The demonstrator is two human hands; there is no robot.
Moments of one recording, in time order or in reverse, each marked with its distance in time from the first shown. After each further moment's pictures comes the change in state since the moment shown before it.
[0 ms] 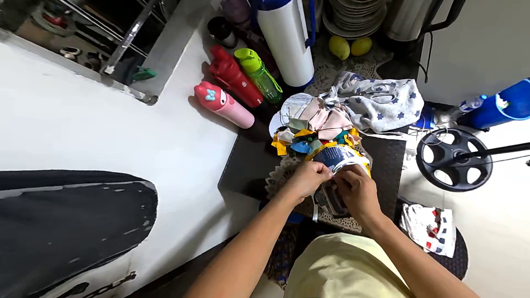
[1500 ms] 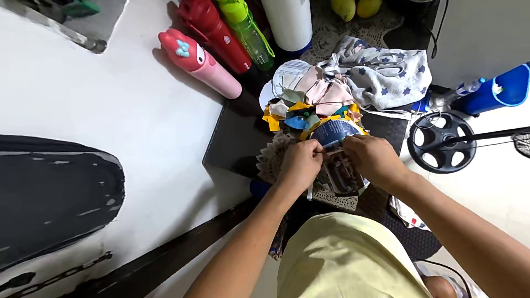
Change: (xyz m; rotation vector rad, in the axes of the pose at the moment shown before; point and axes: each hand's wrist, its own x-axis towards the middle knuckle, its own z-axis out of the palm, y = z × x) left_hand -0.017 -0.014 0.015 0.273 0.302 0.127; right_hand 0.040 -0.004 -0.047 -0.366 -0.457 -0.238
